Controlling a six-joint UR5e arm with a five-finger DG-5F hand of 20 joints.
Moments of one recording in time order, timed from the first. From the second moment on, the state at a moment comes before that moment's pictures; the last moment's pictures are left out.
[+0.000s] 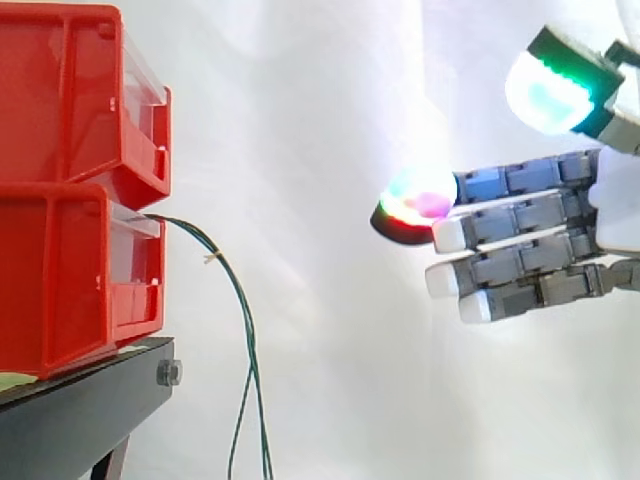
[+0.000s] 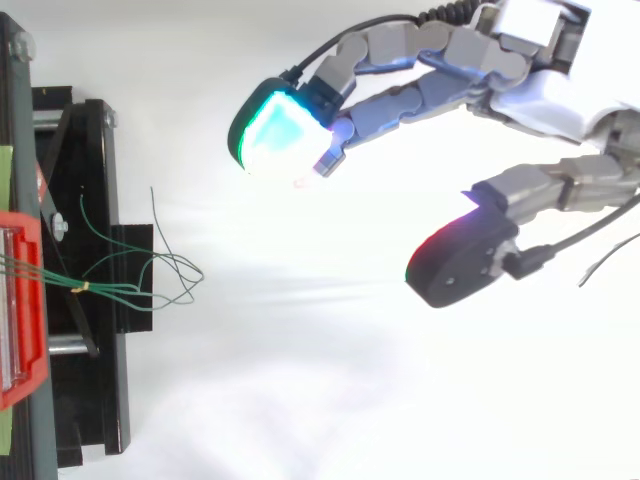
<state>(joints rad) 0.16 -2.05 -1.56 -2.53 -1.14 -0.20</state>
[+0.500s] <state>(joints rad) 0.17 -2.23 -1.40 -2.54 -1.12 -0.17</state>
